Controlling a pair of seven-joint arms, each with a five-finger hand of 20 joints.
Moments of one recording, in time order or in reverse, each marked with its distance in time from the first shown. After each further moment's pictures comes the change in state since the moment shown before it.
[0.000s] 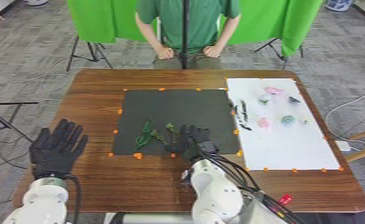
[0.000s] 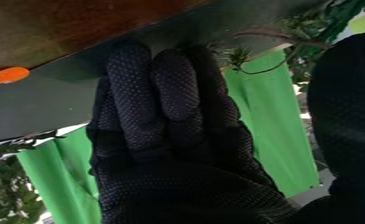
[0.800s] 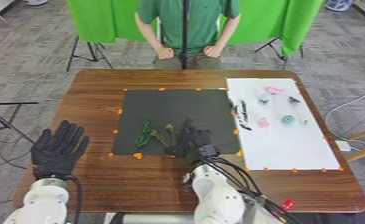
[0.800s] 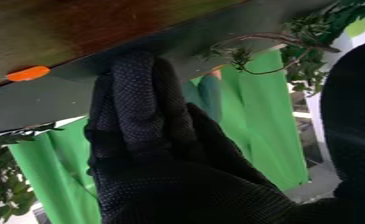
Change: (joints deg) left arm 0.1 -0.4 -0.1 0.0 0.0 0.3 -0.8; right arm -0.9 1.5 -1.2 -0.4 -2.7 2.0 -0.8
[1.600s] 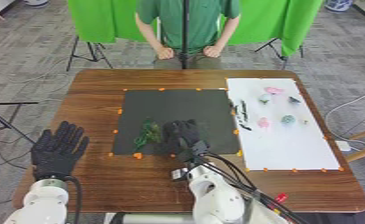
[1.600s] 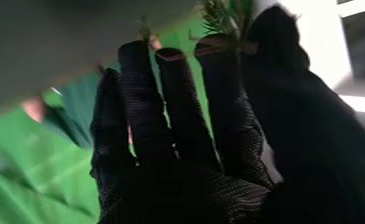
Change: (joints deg) left arm 0.3 0.1 0.0 -0.1 0.0 0.2 0.3; right arm 3.4 1.2 -3.6 4.7 2.1 16.7 -16.7
